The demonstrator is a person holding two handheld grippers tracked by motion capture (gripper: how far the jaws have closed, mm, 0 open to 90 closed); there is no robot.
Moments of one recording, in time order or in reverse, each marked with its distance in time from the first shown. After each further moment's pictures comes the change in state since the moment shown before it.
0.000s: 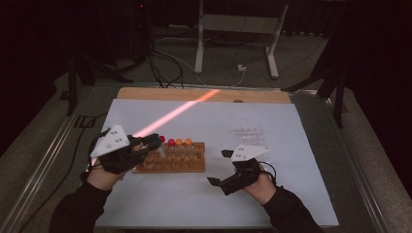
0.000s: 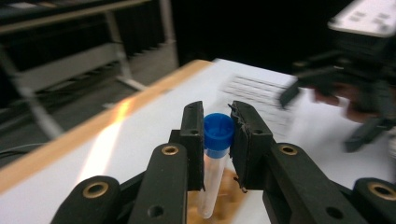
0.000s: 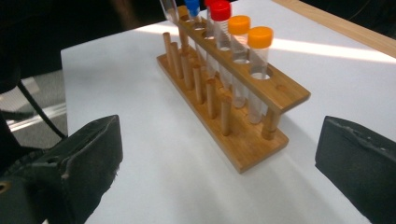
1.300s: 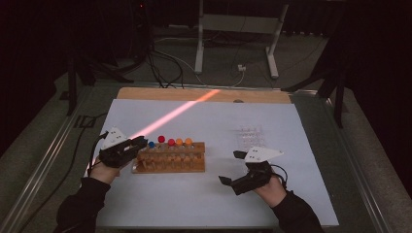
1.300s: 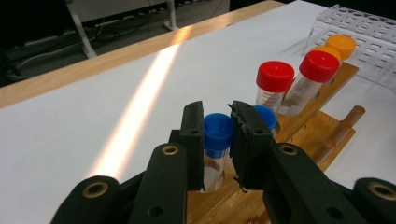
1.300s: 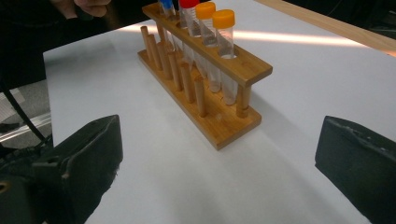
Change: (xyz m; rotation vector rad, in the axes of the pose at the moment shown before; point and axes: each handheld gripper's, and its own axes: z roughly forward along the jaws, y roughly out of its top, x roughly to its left) left arm 0.044 -0.089 0.045 0.185 0.123 -0.146; right arm -0.012 -0.020 -0.019 -0.011 -0.044 0.035
